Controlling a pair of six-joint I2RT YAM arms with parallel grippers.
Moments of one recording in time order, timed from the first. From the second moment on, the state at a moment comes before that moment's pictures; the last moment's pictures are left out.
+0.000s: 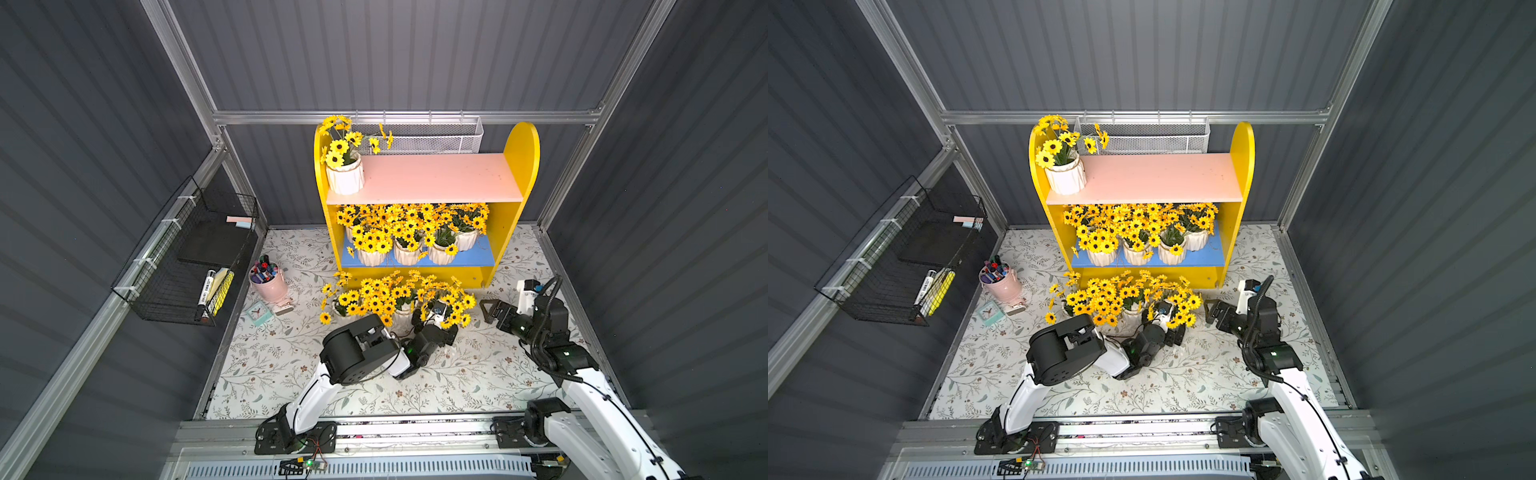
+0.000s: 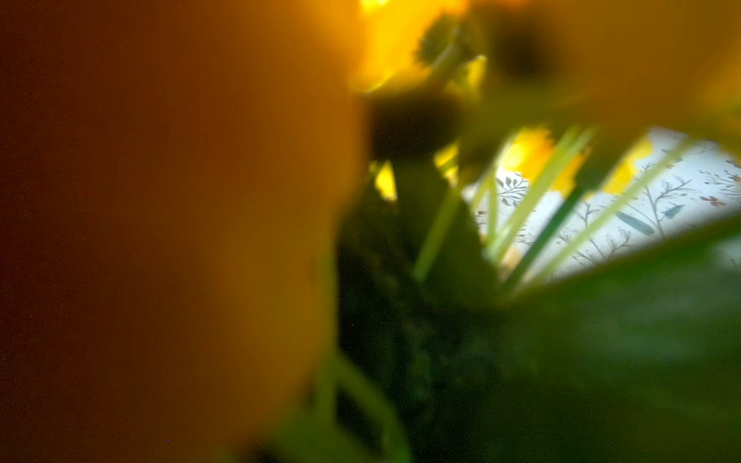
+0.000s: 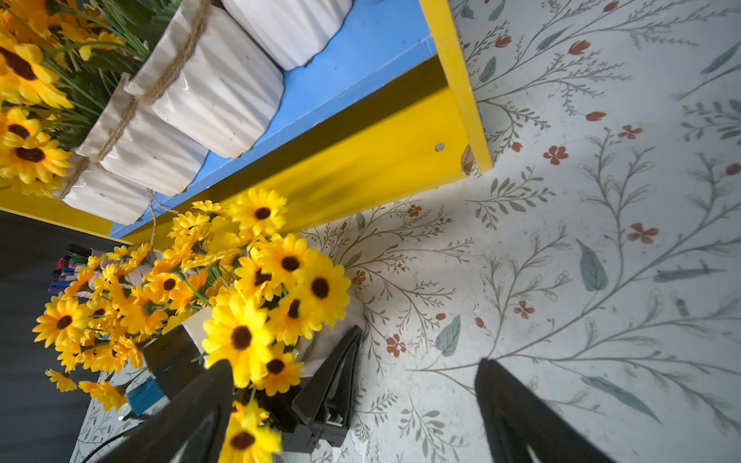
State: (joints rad) left arm -1.03 2.21 0.94 0.96 -0.54 -0.20; right arm 0.13 0.76 0.47 -0.25 -0.24 0.53
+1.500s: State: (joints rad) left arm -0.90 1.11 1.05 -0.38 -0.72 -0.05; right arm 0.36 1.14 0.36 -0.09 -0.25 0.67
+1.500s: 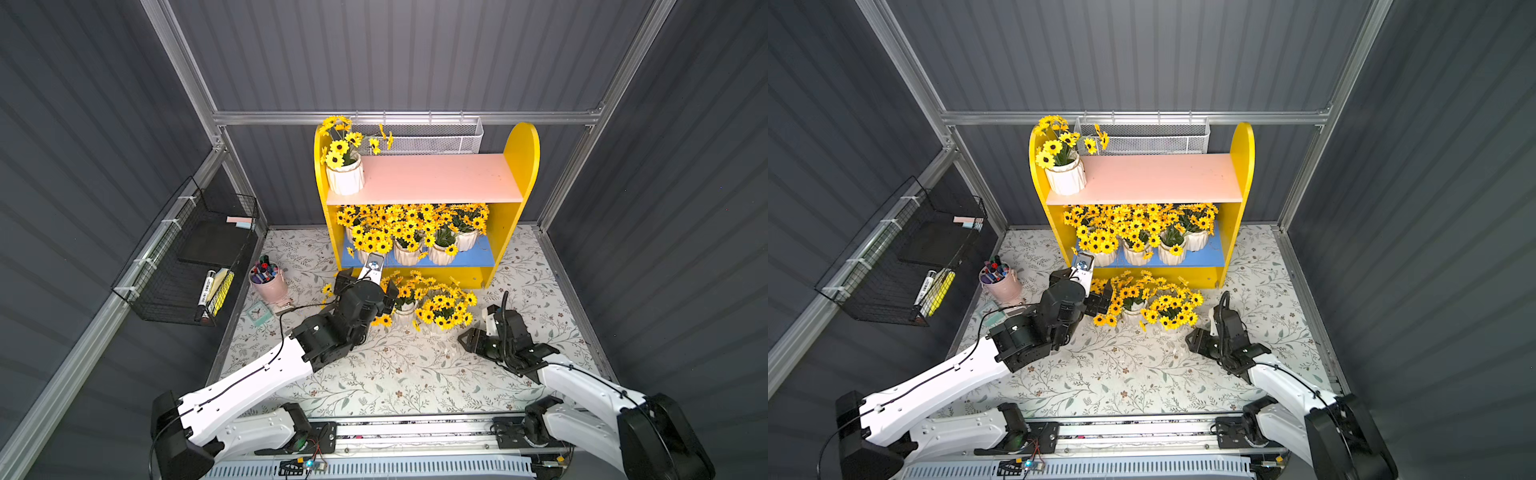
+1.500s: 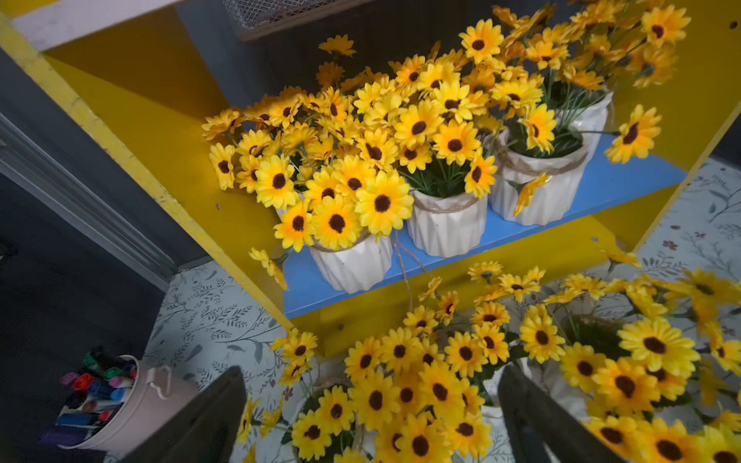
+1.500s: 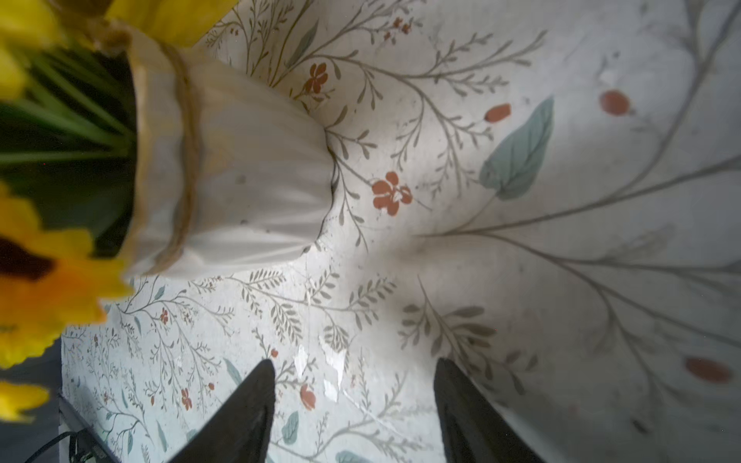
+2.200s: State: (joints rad) left arm -0.86 1.16 1.26 -0.42 -0.72 0.14; right arm 0.38 1.39 0.50 0.14 -0.19 0.64
